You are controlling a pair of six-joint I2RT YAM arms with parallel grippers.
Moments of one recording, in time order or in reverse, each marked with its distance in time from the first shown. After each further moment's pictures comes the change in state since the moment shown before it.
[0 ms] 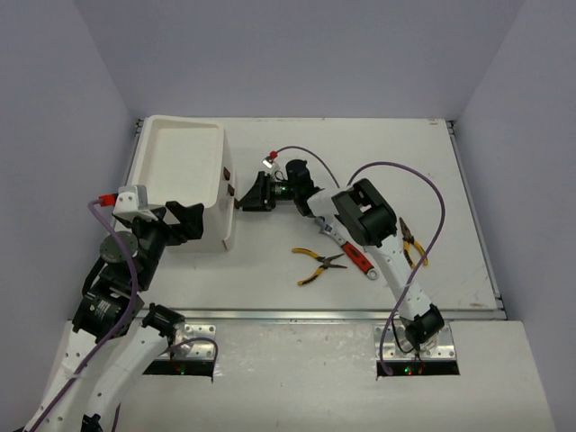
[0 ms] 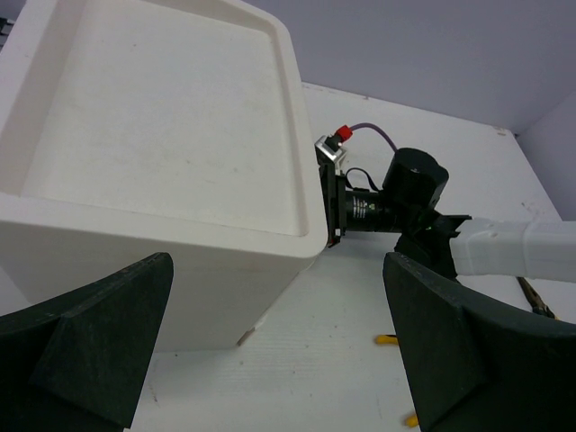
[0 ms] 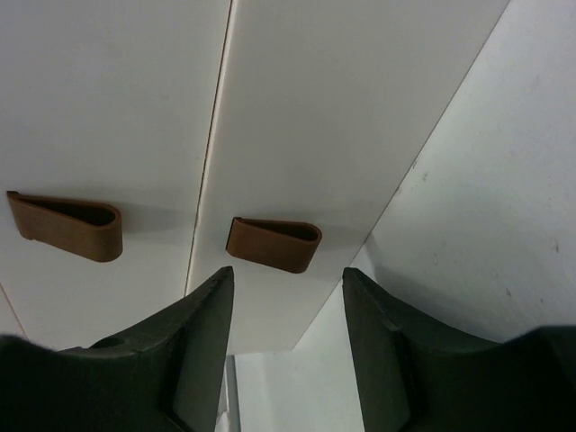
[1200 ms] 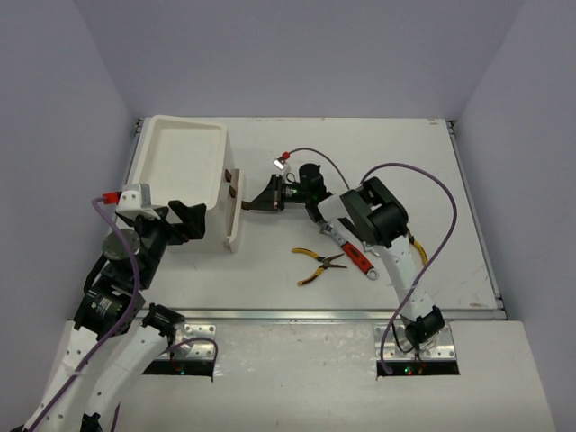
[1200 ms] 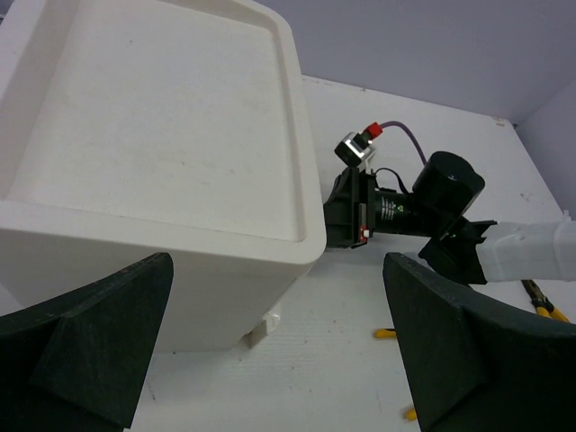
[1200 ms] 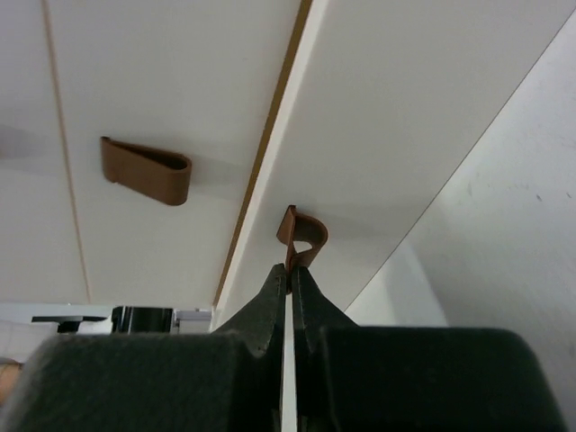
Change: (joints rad) left arm 0.000 0.016 -0.001 0.001 0.019 0.003; right arm -0.034 -0.099 -0.211 0.222 -0.002 0.084
